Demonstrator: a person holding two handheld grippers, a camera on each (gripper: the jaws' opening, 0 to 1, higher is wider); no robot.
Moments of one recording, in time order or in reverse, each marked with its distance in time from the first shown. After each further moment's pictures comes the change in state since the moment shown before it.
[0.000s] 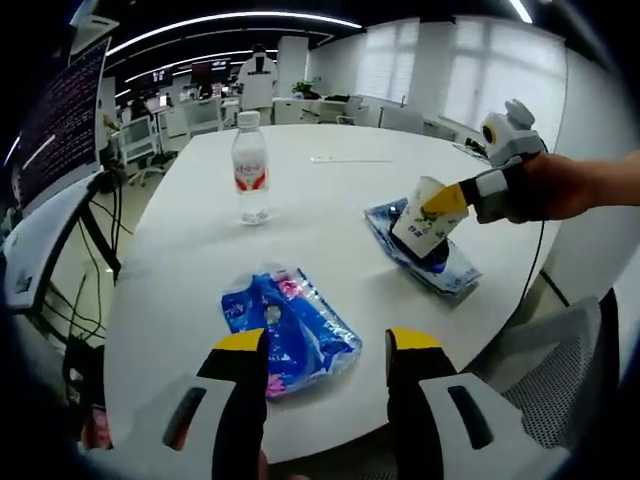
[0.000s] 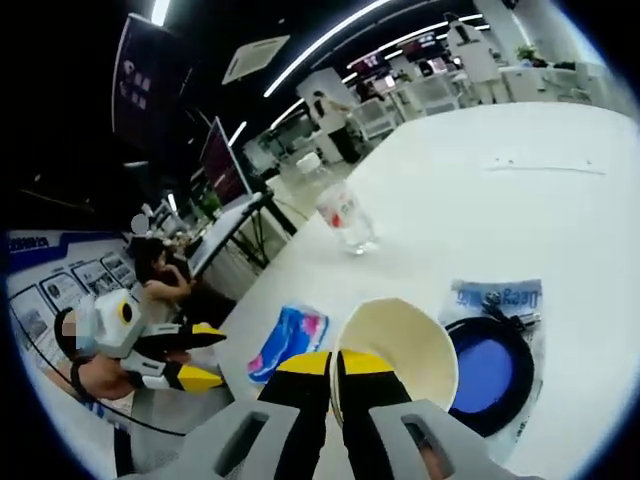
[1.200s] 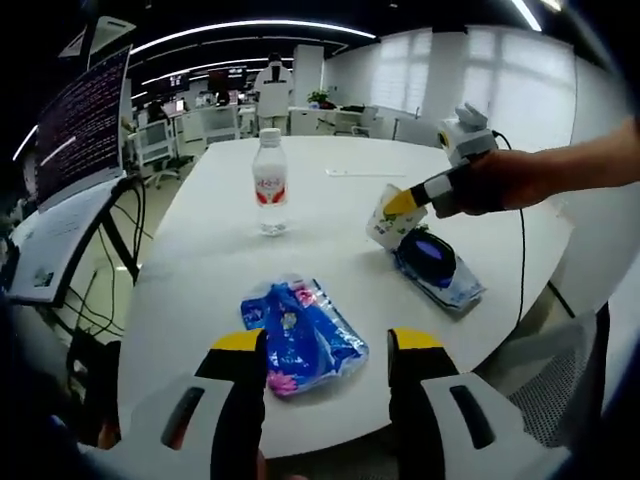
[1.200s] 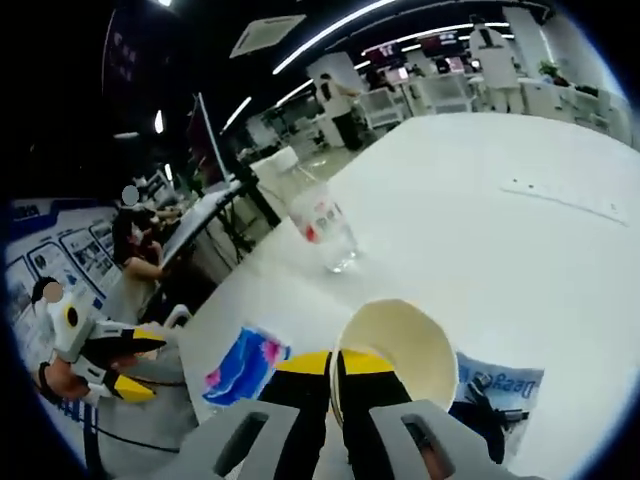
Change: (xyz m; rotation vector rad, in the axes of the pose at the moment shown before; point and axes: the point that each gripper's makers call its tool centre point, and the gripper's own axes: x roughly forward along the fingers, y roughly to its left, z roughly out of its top) left arm -0.020 0.008 0.012 -0.034 -0.049 0.053; right arm 0.057 -0.033 0.038 -0.138 0.093 -0.049
